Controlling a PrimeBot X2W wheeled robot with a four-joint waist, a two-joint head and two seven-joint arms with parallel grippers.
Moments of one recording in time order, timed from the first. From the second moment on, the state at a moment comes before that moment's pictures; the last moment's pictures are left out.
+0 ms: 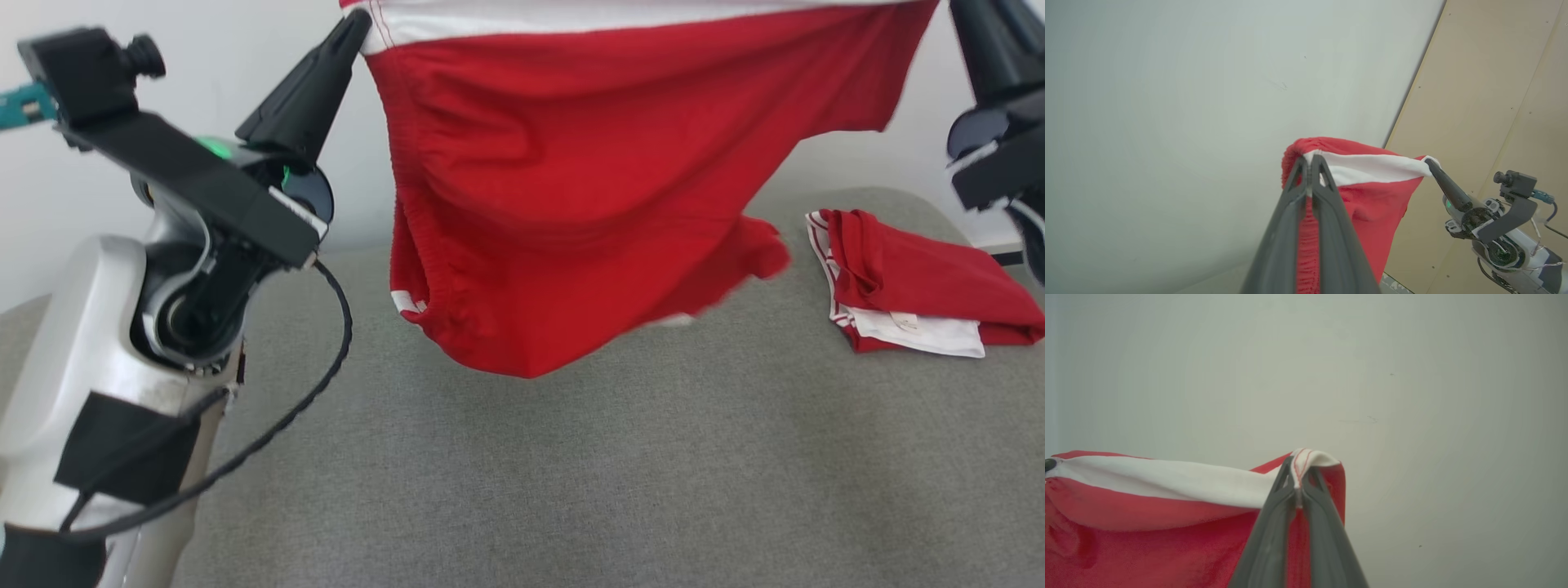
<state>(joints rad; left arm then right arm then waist) -0.90 0.23 -0.28 0.08 -1.00 -0.11 0.27 -0.98 -0.76 0.76 0.22 0.94 0.13 -0.19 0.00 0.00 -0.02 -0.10</state>
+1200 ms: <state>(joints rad) -1.61 0.42 -0.78 0.47 -0.78 -0.13 -0.26 -1.52 -0.32 0.56 0.66 0.54 0.13 -0.26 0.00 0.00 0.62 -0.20</state>
